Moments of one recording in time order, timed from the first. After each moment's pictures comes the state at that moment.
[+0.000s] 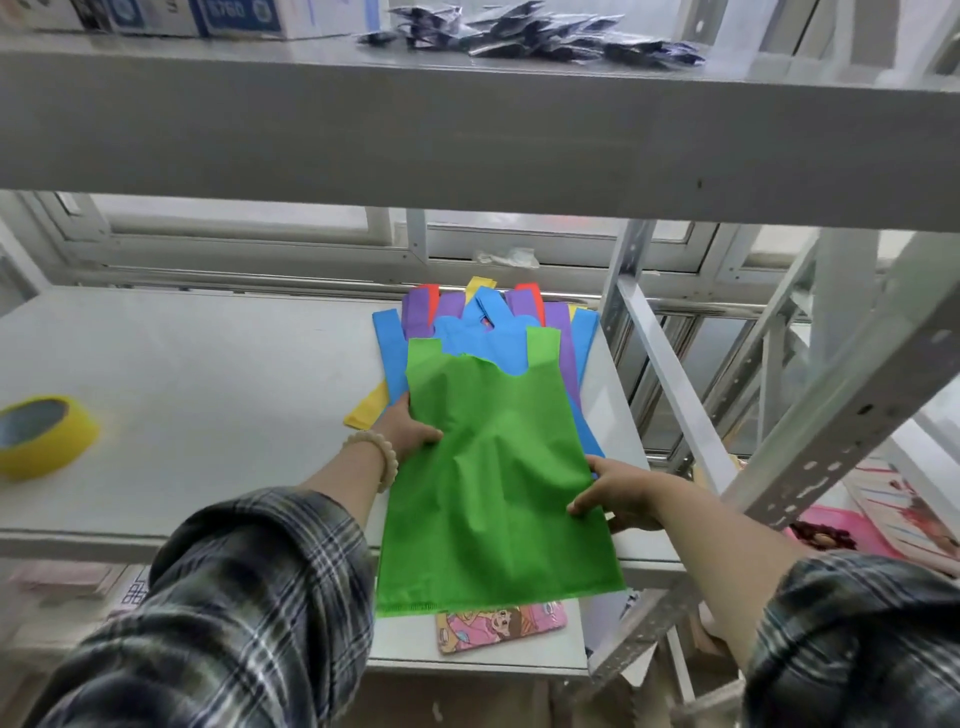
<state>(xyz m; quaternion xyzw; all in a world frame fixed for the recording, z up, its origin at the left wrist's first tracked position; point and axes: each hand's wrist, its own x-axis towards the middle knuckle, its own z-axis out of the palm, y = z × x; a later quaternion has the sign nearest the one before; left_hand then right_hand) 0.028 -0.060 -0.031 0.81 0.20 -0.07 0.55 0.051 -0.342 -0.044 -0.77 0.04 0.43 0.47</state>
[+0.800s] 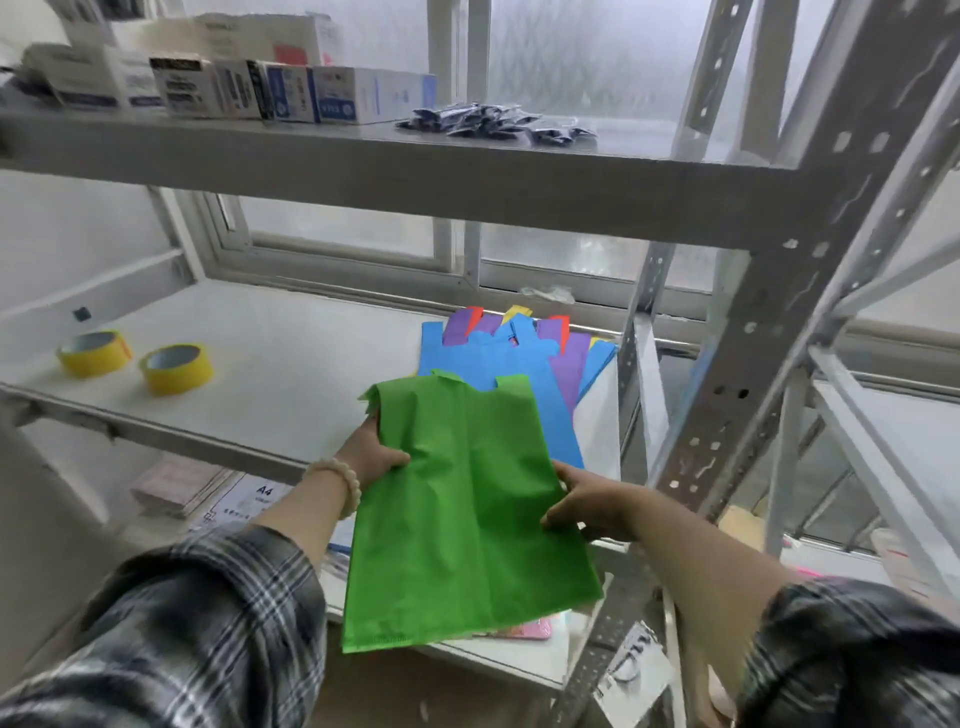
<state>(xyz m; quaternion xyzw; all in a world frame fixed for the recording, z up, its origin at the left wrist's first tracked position) -0.111 -0.116 0.006 0.82 0.26 0.04 0.50 -0.010 -0.379 -0.007 -0.77 -0.13 0.45 0.43</state>
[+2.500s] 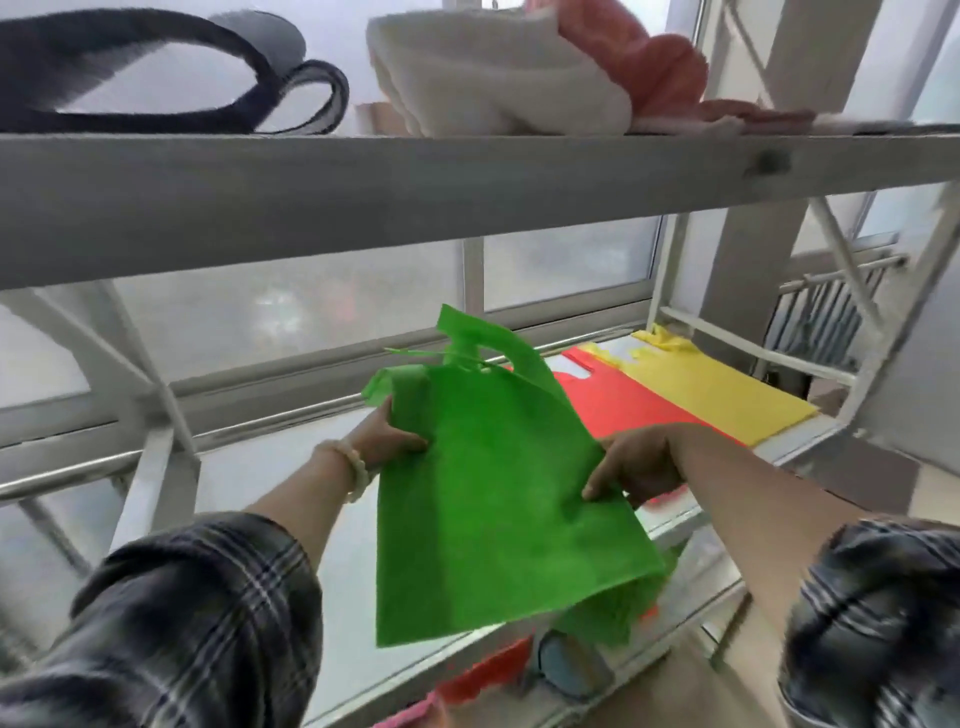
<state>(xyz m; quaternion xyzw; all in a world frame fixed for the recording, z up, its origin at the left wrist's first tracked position) 0.228 -0.948 0.077 0.74 -0.06 -0.21 0.64 0.125 -1.237 0.094 -0.76 0.12 0.36 0.53</state>
